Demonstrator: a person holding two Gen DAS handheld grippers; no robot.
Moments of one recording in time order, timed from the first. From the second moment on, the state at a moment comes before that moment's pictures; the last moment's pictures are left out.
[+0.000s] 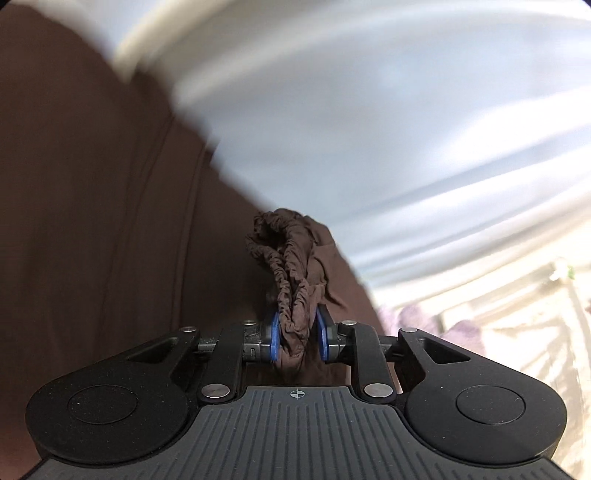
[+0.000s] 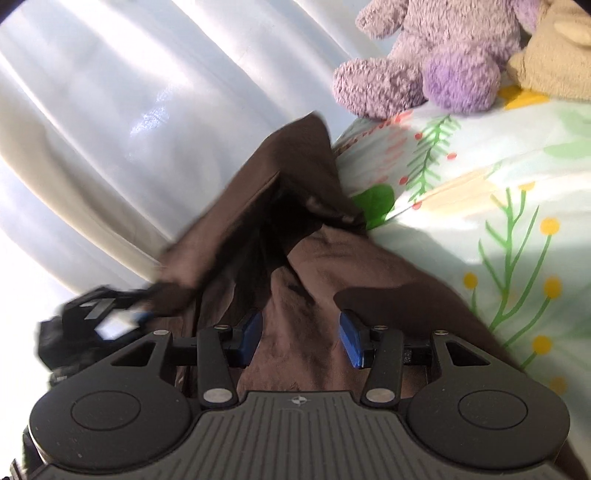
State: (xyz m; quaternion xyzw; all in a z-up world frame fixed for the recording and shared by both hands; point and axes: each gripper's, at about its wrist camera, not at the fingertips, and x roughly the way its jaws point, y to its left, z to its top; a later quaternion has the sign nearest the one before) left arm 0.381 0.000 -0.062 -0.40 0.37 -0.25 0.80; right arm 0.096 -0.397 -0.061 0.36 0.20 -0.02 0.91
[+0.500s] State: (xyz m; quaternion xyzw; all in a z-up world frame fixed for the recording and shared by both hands) left arm 0.367 0.066 -0.094 -0.36 0.38 -0.12 0.84; right arm 0.129 -0.395 -0.049 0.35 0.22 0.00 0.91
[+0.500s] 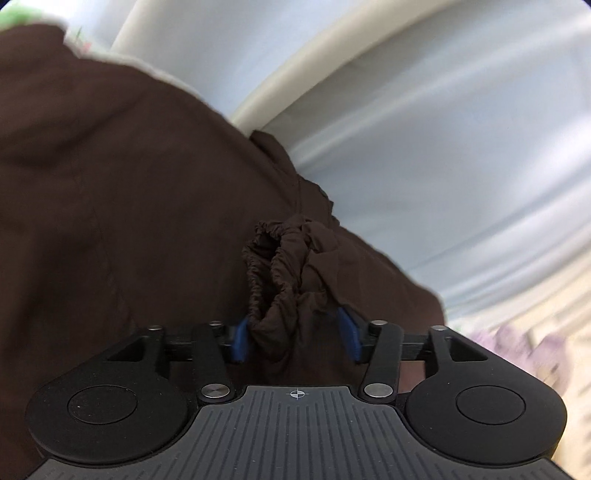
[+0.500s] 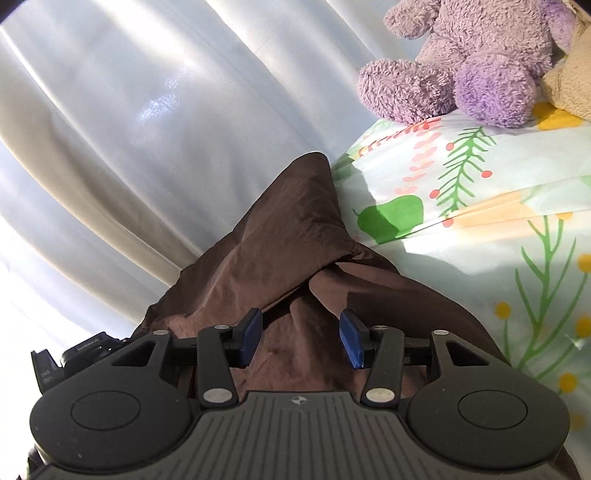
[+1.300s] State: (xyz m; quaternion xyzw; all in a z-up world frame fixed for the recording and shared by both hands) left arm 0.363 0.057 -0.076 -0.21 0.36 -0.06 0.91; right arm 0.226 -0.342 -0.051 0.13 0.22 -0.05 0.97
